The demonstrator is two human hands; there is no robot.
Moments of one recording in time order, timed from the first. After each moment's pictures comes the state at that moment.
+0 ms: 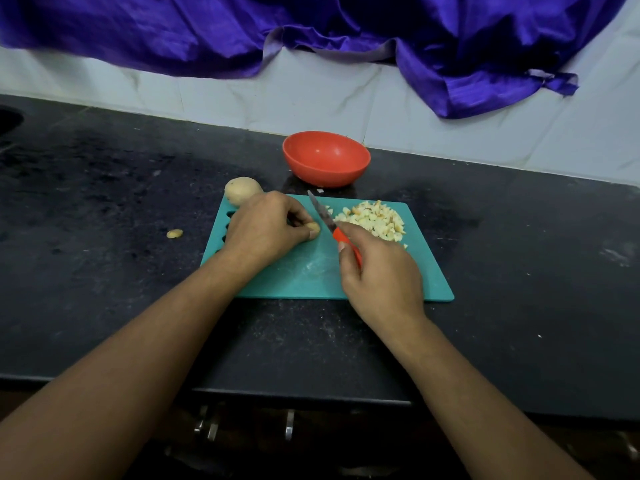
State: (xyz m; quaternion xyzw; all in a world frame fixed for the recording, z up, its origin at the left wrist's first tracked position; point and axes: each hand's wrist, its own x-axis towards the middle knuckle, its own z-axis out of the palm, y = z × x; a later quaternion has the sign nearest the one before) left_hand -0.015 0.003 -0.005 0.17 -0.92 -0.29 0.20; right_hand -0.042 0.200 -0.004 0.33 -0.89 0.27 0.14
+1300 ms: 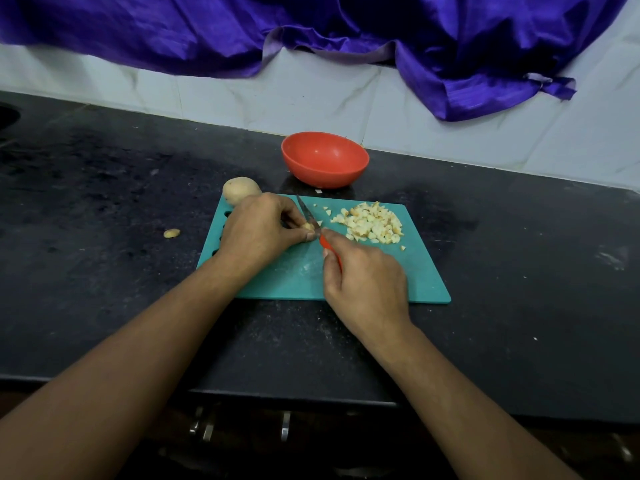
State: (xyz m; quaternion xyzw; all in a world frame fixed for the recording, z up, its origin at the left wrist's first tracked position) left_hand -0.010 0.003 -0.008 0.16 -0.90 -0.32 0.23; right_hand -0.030 0.187 -0.007 0.36 -0.90 0.21 0.16
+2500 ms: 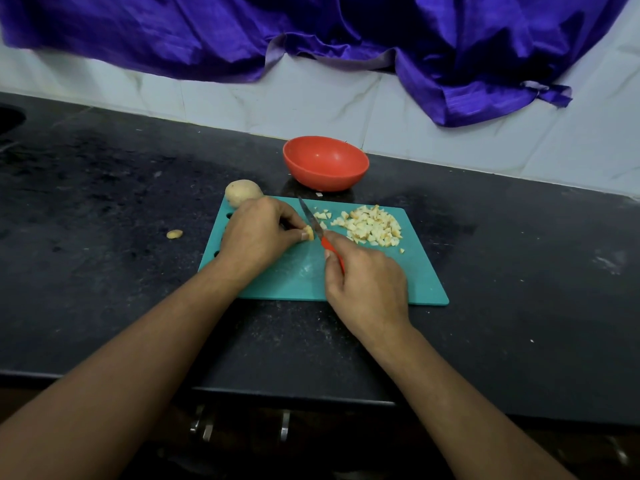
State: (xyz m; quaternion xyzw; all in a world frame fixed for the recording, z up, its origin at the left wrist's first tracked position) left_hand -0.006 0.004 -0.008 0.18 -0.90 -0.33 0.23; right_hand -0.029 0.189 -0.005 0.35 -0.90 0.22 0.15
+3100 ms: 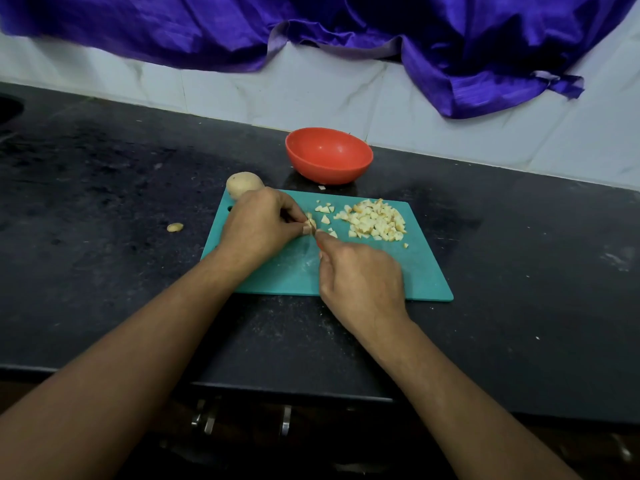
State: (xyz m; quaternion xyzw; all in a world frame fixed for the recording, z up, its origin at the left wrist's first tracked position) left_hand -0.007 0.001 -0.005 0.17 -0.90 -0.34 0.22; right_hand -0.029 0.180 -0.005 0.38 -0.90 0.13 0.15
